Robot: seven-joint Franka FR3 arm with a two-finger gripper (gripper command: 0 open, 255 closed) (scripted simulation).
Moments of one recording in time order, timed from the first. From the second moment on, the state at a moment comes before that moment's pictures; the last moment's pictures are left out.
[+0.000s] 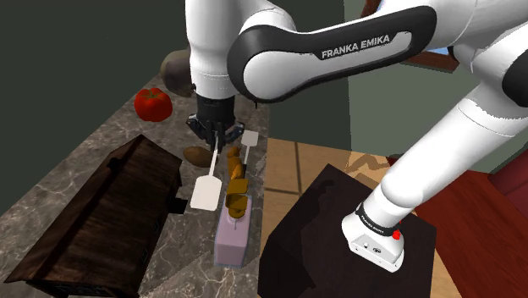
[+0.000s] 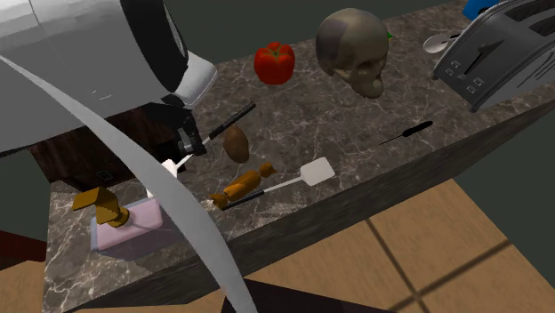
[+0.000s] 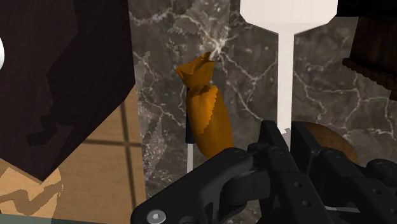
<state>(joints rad) -0.26 -0.08 0.89 -1.98 -0.01 1.93 1.60</state>
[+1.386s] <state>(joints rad) -0.26 -0.08 0.88 -1.70 0.00 1.65 1.59</state>
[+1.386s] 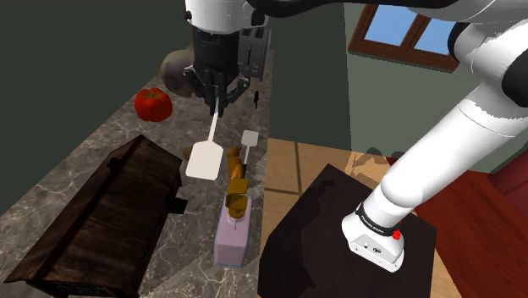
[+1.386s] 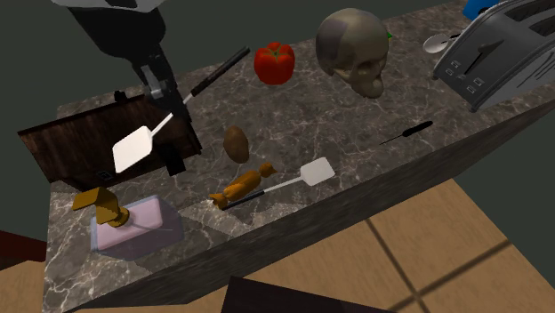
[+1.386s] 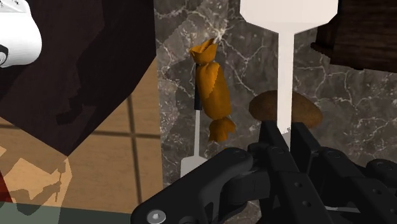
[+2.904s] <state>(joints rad) -0.40 0.22 0.71 -1.39 -0.21 1.58 1.27</state>
